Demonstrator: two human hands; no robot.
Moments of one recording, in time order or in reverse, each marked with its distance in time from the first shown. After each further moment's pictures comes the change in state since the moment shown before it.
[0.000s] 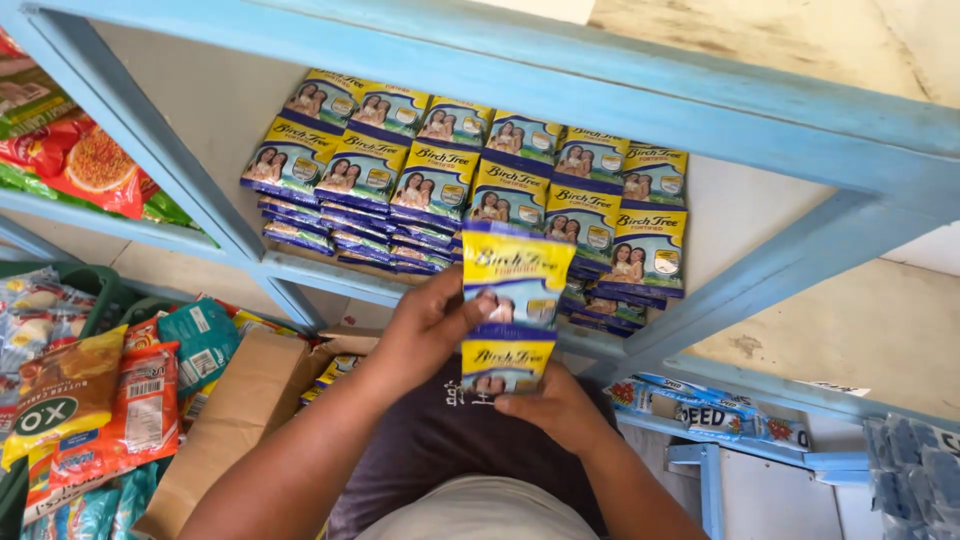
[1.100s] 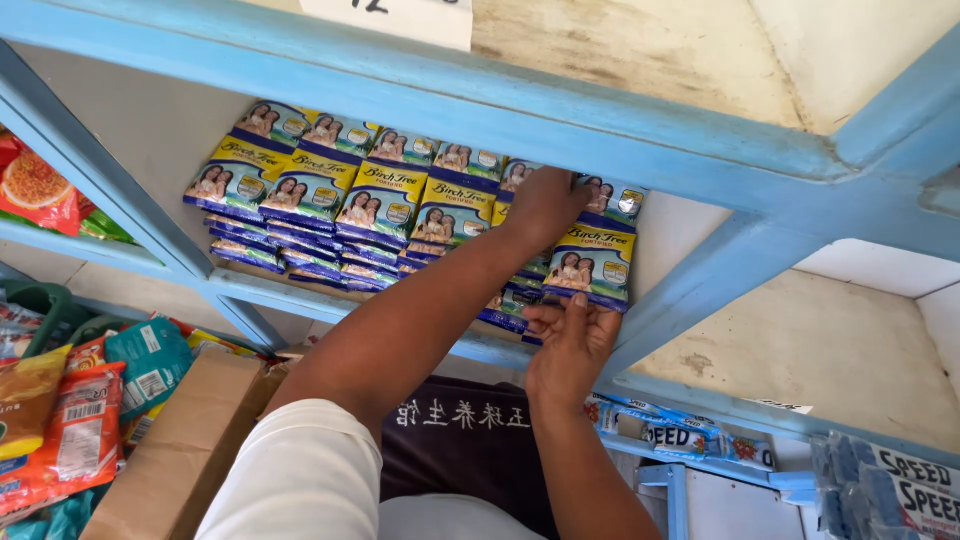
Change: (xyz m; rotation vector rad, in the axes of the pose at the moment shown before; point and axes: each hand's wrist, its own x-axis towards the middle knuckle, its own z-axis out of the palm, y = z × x) left_hand 0.253 -0.076 0.117 0.640 0.127 0.154; right_hand 0.054 -0.049 -0.037 0.300 0.909 -0.600
